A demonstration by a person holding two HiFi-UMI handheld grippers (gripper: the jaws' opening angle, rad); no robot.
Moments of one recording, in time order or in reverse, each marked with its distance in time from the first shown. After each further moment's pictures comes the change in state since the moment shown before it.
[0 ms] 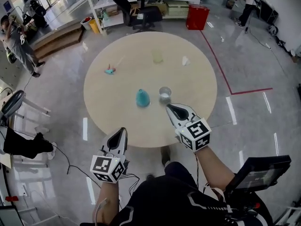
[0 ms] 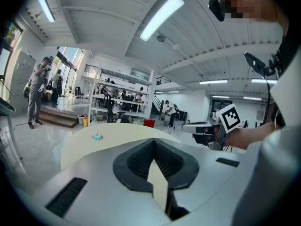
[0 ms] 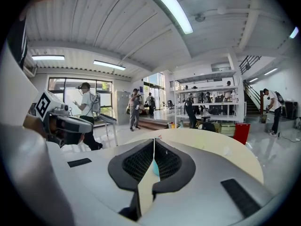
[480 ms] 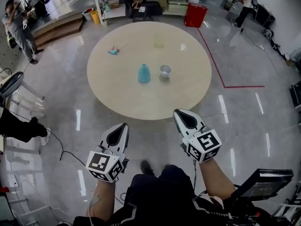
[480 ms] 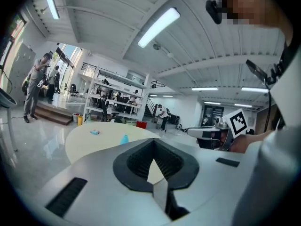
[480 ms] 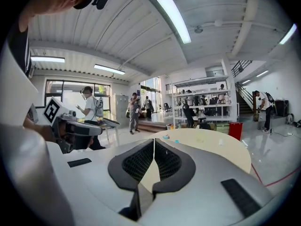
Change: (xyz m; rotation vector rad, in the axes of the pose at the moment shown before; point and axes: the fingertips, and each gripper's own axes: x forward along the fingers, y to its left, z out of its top) left arm -0.140 -0.058 -0.018 -0.036 -0.043 -0.084; right arm -0.138 0.130 -0.002 0.036 -0.040 -0.054
